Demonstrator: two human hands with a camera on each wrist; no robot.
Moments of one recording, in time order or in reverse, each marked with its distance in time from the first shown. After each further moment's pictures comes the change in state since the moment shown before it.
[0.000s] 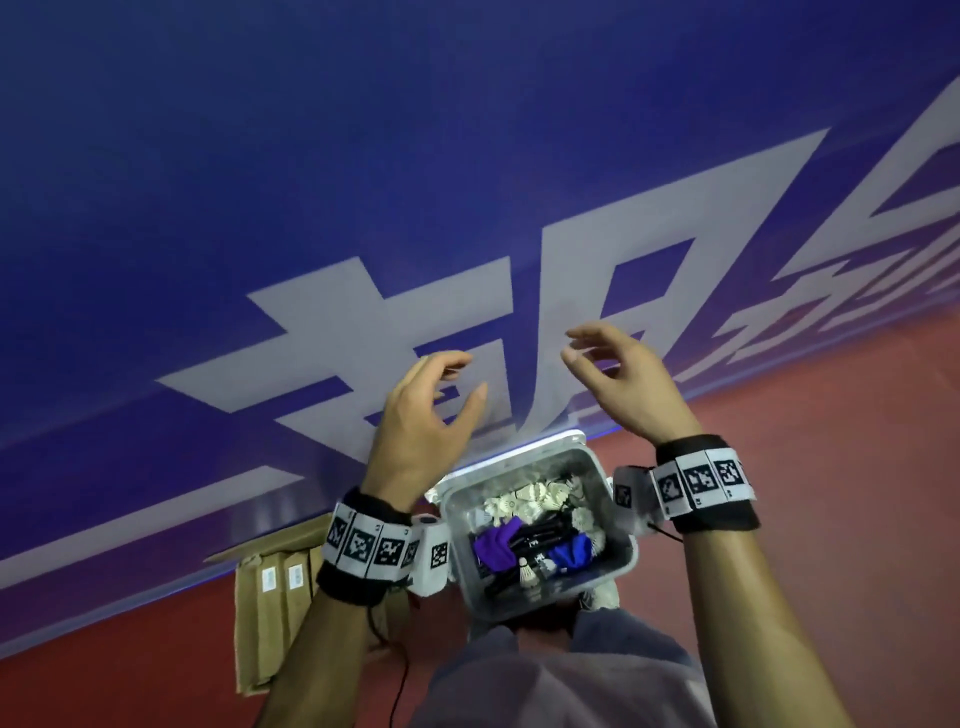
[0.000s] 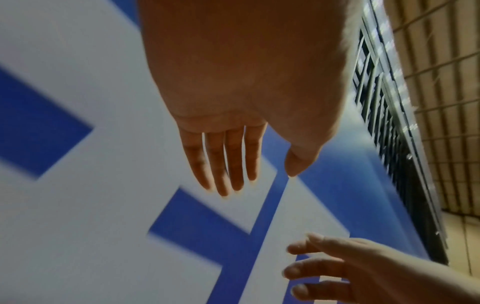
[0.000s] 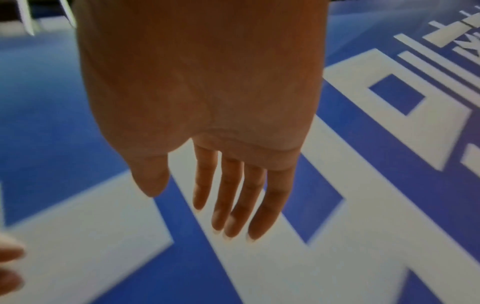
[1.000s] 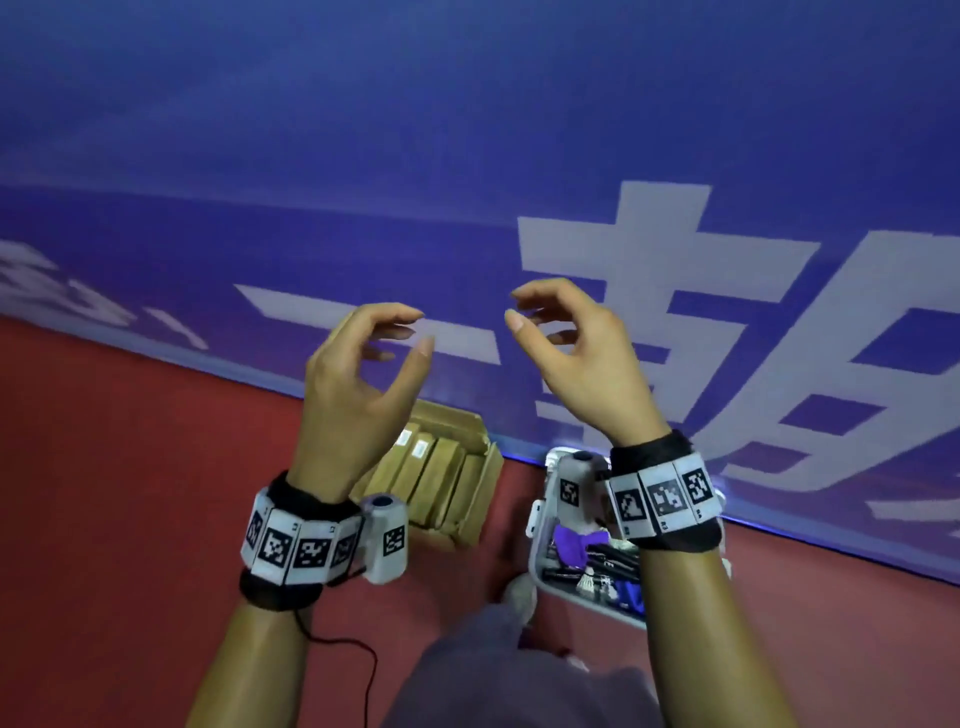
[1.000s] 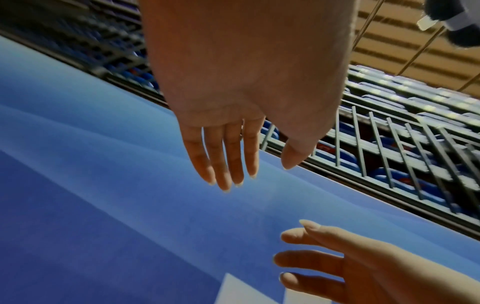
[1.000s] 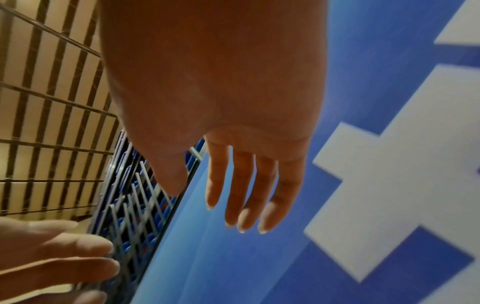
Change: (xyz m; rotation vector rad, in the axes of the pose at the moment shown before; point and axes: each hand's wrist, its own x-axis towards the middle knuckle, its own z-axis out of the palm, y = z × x) left_hand -0.277 0.078 -0.191 0.187 0.715 -0.174; right_hand -0.167 -0.209 0.144 0.294 -0.461 -0.560
